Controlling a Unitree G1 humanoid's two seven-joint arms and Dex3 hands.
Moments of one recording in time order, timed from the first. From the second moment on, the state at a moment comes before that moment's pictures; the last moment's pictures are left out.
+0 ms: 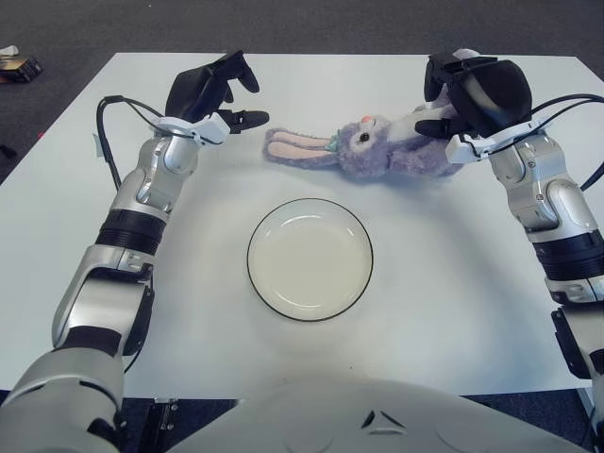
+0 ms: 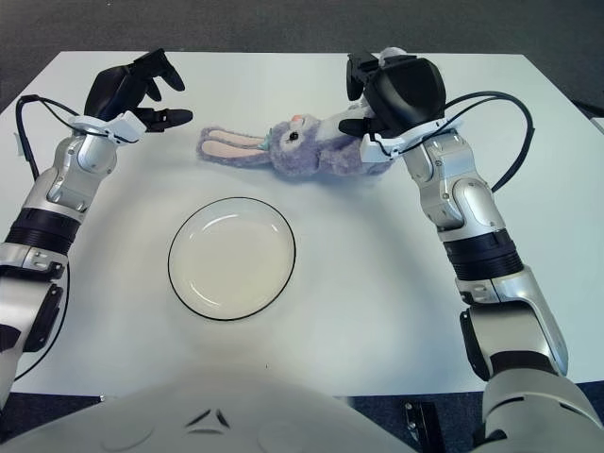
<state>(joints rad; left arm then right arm) -0.65 0.51 -0.17 0.45 0.50 -0.36 0.15 -0.55 -0.61 0.19 -0.24 -0.90 0.11 0.20</state>
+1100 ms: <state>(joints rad) -0.67 0.48 -0.18 0.52 0.52 -0.39 0.15 -0.60 -0.56 0.21 -0.27 -0.94 0.11 0.29</state>
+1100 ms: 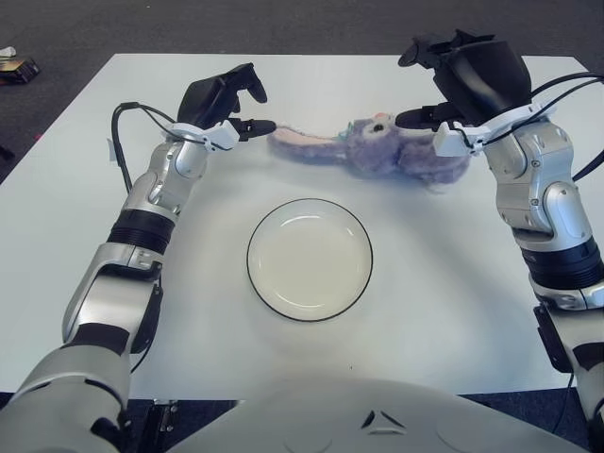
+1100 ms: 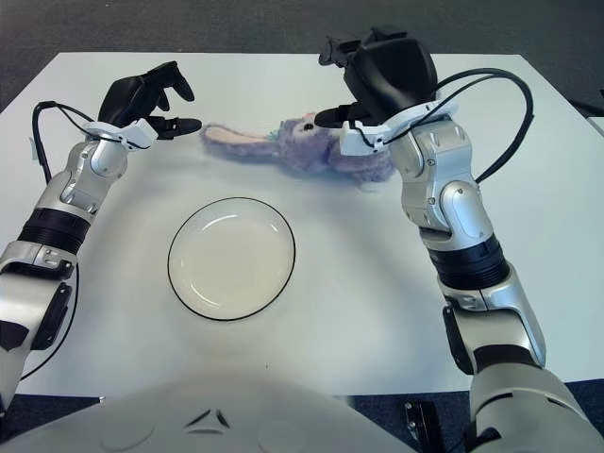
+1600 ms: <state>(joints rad) -0.67 0.47 -0.18 0.52 0.53 -0.39 0.15 -0.70 -0.55 0.27 -0.14 -0.91 0.08 0.42</state>
